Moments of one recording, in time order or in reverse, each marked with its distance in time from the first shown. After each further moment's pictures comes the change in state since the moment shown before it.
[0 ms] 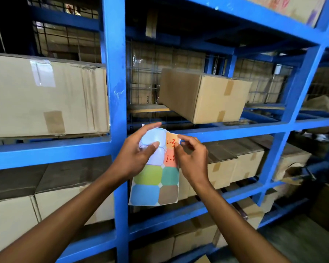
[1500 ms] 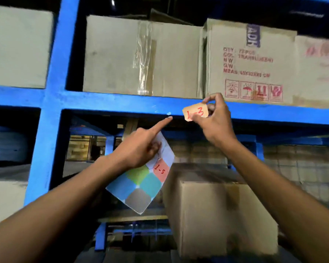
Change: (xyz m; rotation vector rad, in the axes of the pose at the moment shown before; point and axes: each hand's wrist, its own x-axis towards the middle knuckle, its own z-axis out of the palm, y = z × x) left_hand 0.345 0.112 0.093 1.051 0.156 0.357; right_hand 0.440 -0.049 -0.120 0.312 -0.043 -0.543
